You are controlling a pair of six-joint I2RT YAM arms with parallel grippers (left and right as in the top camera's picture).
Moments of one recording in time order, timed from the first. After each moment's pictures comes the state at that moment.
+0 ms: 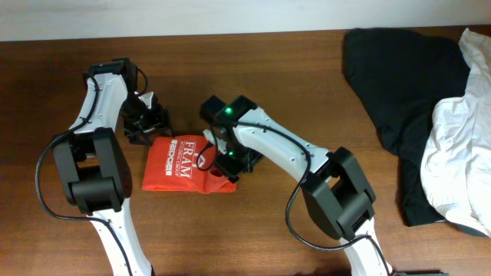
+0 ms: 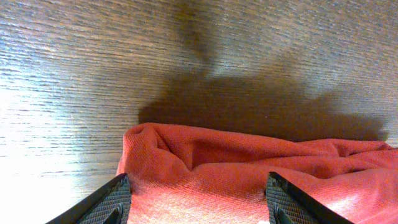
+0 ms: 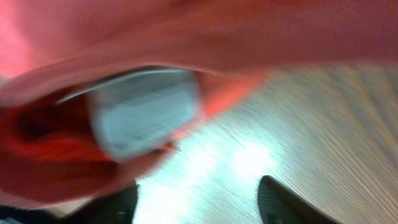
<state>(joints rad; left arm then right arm) 0.09 2.27 1.85 -1.31 0.25 -0.11 0.72 2.21 1.85 -1.30 -0.13 -0.02</state>
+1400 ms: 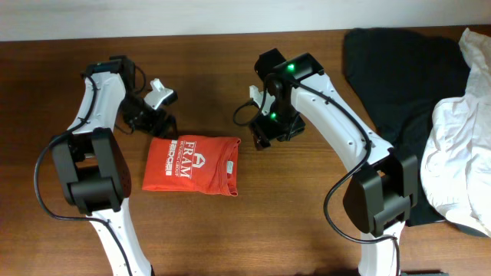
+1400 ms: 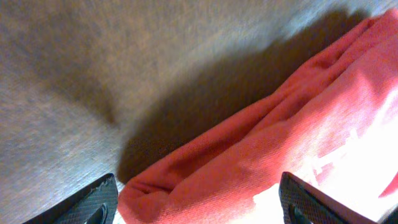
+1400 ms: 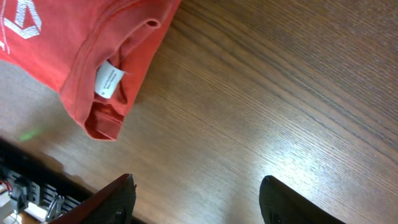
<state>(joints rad) 0.10 2.27 1.85 -1.29 0.35 0.65 0.45 2.08 1.93 -1.44 -0.25 -0.01</state>
